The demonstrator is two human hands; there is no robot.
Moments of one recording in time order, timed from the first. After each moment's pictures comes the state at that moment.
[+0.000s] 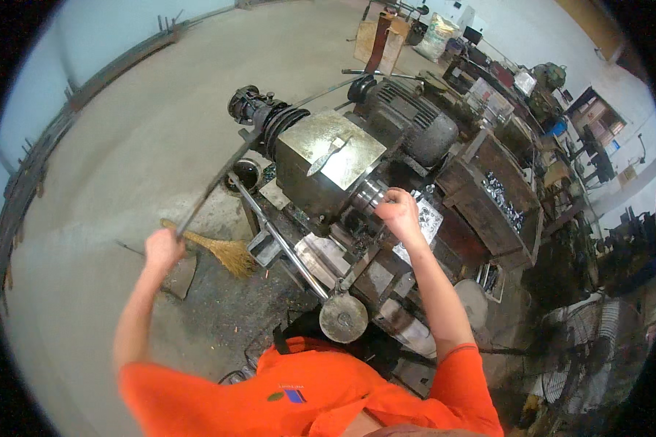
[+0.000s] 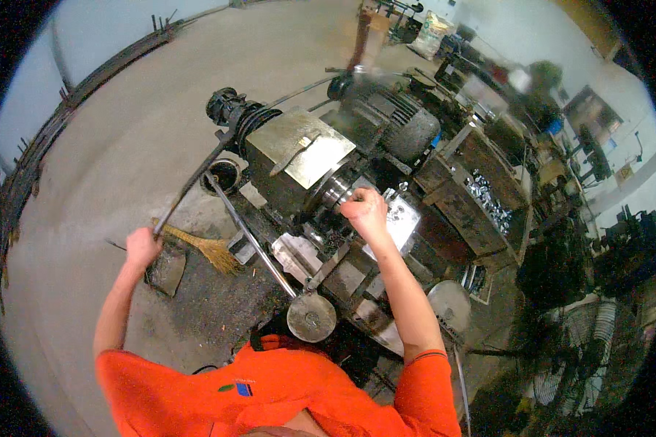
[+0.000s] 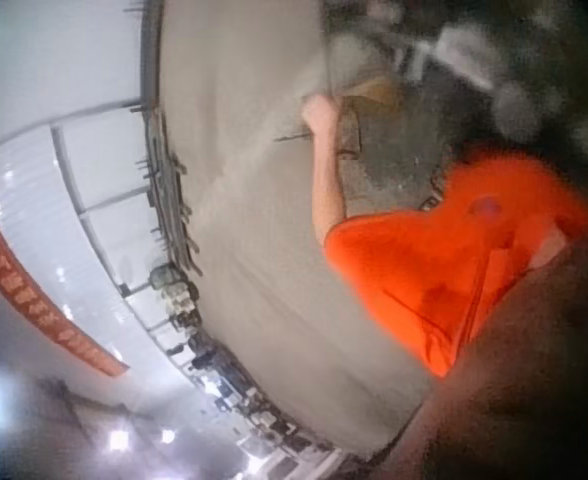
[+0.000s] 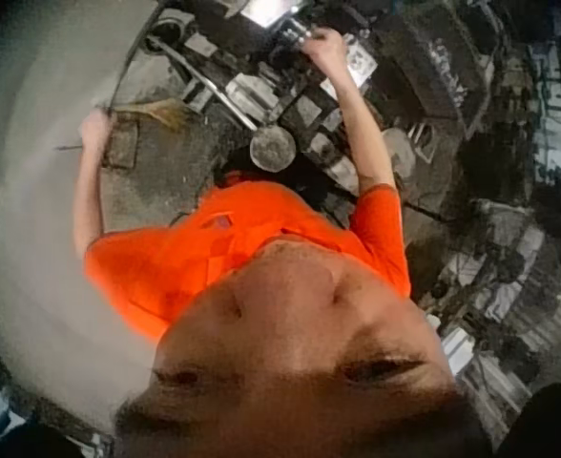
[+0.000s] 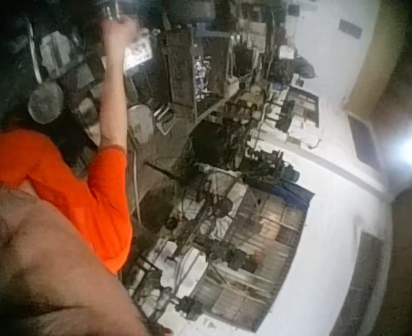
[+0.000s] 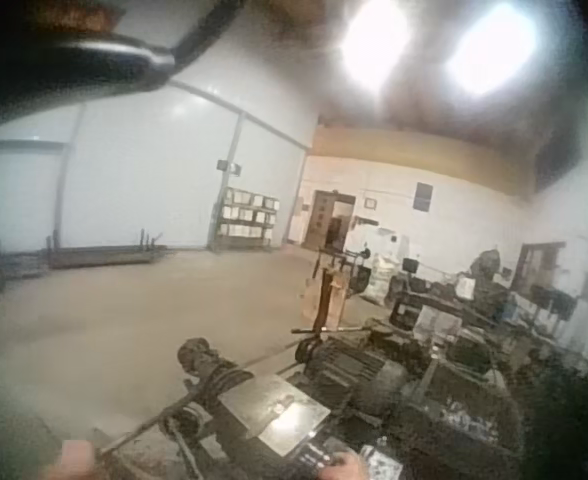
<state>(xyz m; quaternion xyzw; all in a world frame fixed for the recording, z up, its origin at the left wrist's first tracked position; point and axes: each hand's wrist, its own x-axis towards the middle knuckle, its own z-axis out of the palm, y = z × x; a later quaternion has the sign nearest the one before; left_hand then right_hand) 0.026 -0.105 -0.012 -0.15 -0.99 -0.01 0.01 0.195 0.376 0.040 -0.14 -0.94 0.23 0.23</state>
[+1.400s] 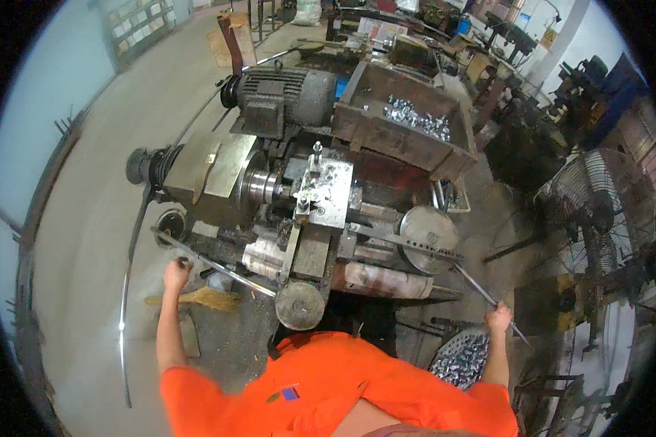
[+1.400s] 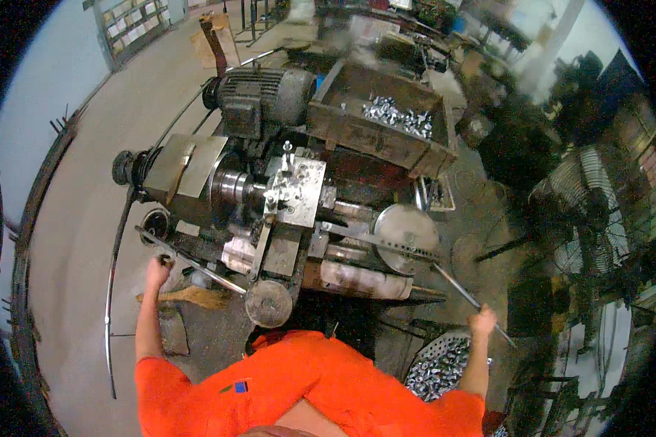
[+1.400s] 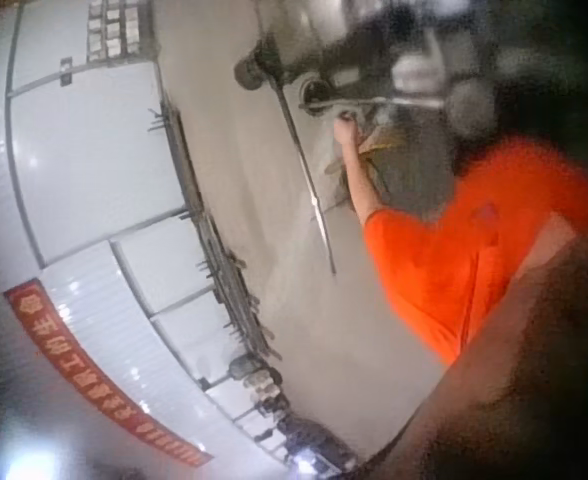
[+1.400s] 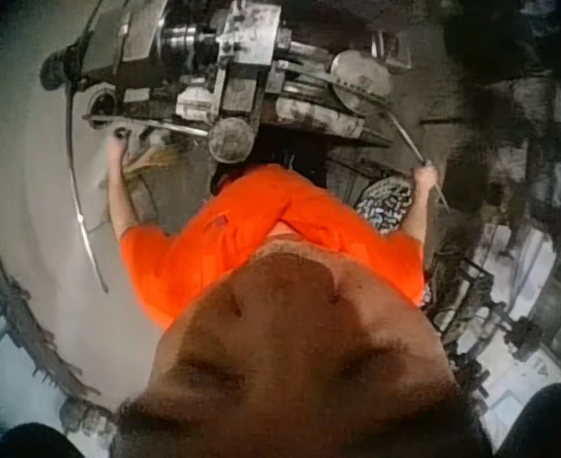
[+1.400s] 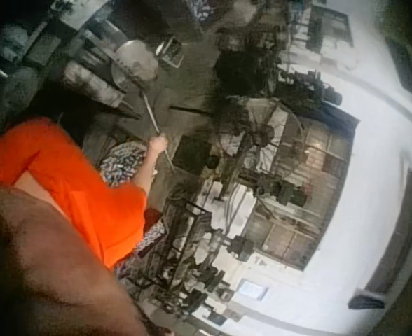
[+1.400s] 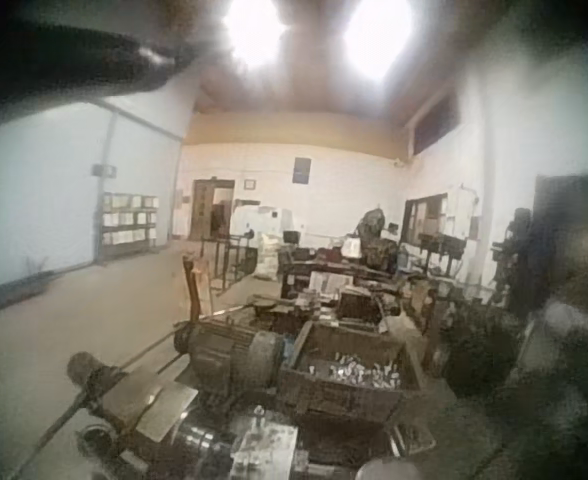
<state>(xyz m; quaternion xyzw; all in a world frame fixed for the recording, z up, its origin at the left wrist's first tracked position) -0.032 0.022 -0.140 -0.30 -0.94 -0.17 -0.07 0.822 0.399 -0.085 -0.70 -0.70 -0.11 0.01</state>
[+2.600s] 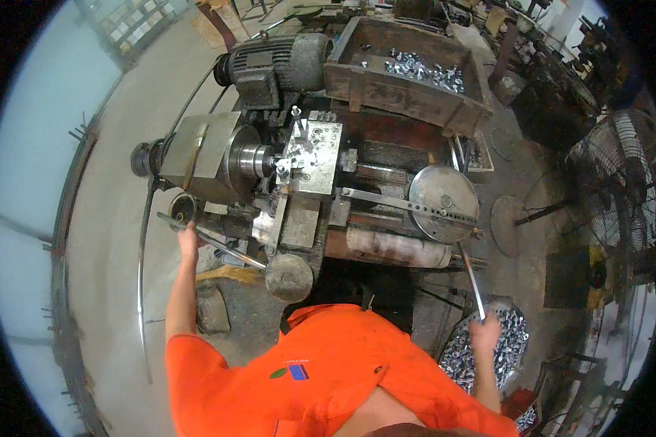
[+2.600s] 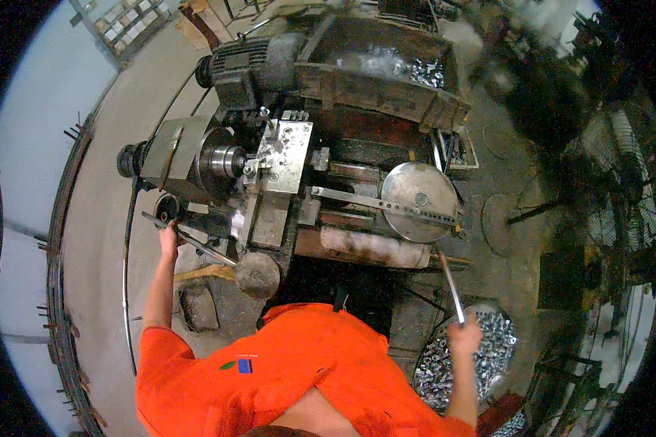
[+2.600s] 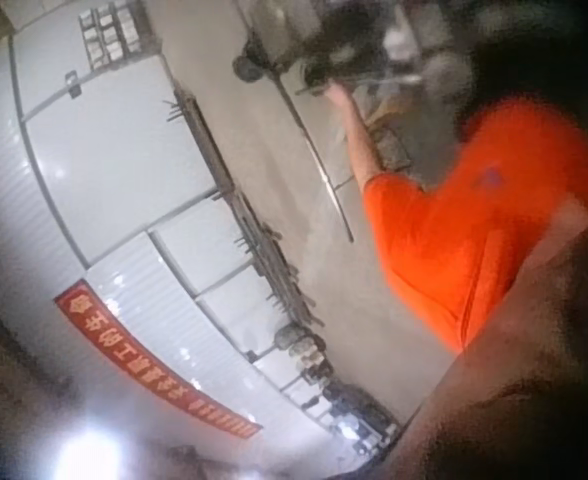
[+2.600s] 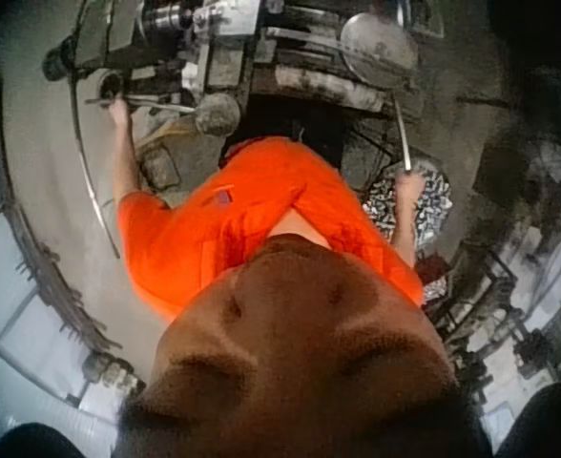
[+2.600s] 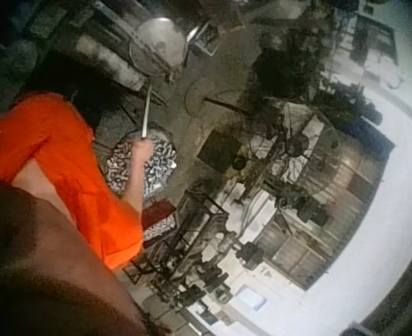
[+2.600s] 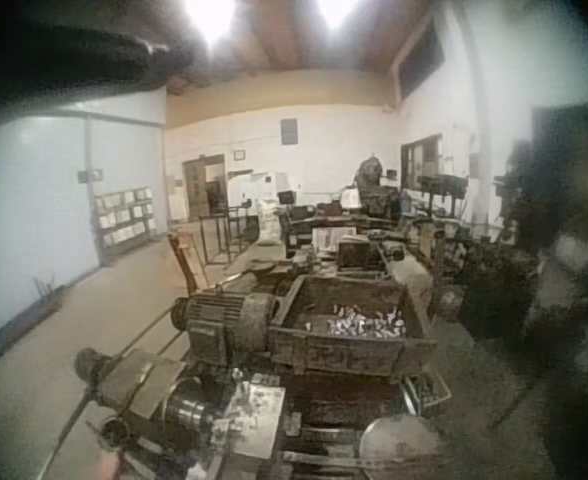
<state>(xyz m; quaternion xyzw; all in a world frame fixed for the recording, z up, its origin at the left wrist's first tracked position) -0.004 0.081 -0.101 -0.05 -0.82 -0.54 -0.16 0.770 0.274 -0.093 -0.70 -0.70 0.09 0.08</state>
